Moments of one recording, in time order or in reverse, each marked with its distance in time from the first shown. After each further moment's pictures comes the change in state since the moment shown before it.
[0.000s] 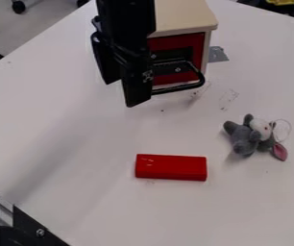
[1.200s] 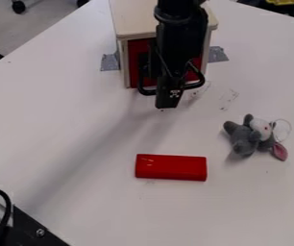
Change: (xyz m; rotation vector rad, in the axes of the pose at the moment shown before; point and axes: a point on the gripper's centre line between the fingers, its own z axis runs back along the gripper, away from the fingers) arm 0.063 0.021 -0.051 0.176 0.099 -0.423
